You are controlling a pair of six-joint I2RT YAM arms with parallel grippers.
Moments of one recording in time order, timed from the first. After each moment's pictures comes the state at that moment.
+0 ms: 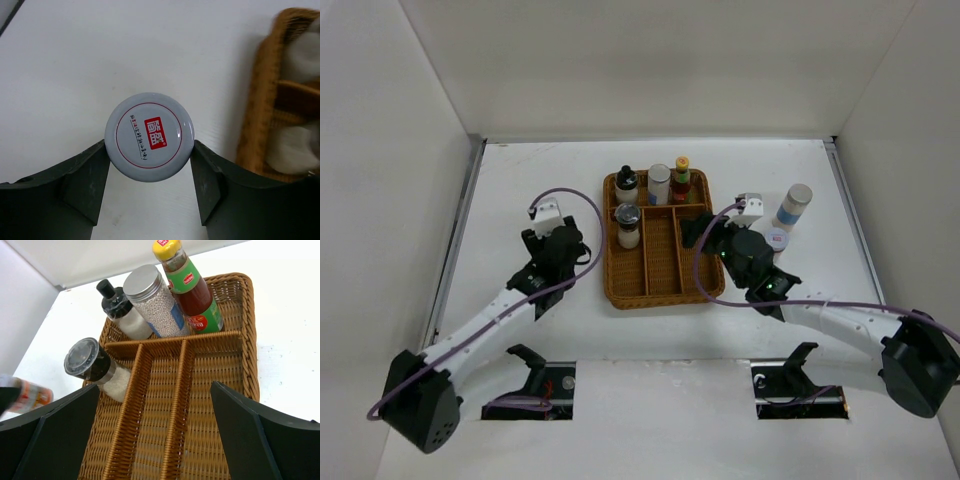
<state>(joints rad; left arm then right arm) -0.52 1.02 0.58 -0.13 -0.76 -0.49 0.75 1.14 0.57 0.45 0.45 0.49</state>
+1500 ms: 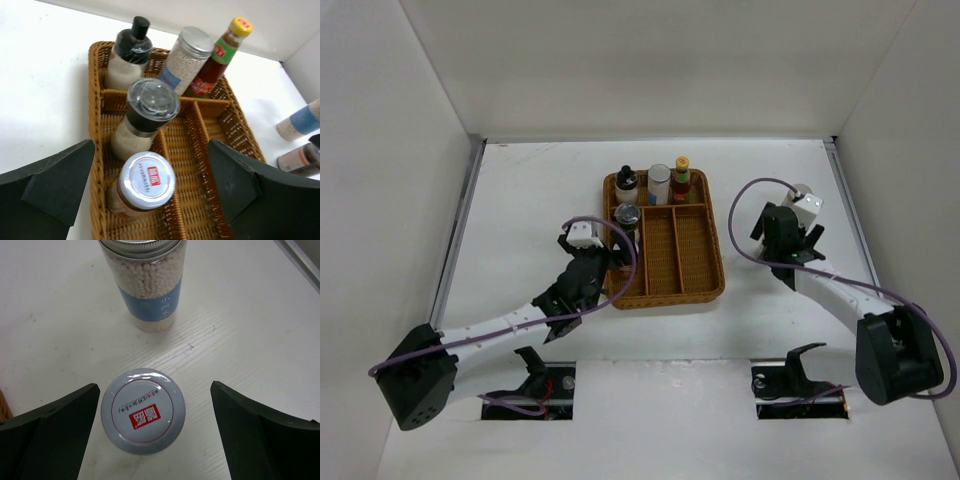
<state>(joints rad) -0.87 1.04 0.40 0.57 -0.68 -0.43 0.28 1.23 0.62 -0.03 0.69 0.50</state>
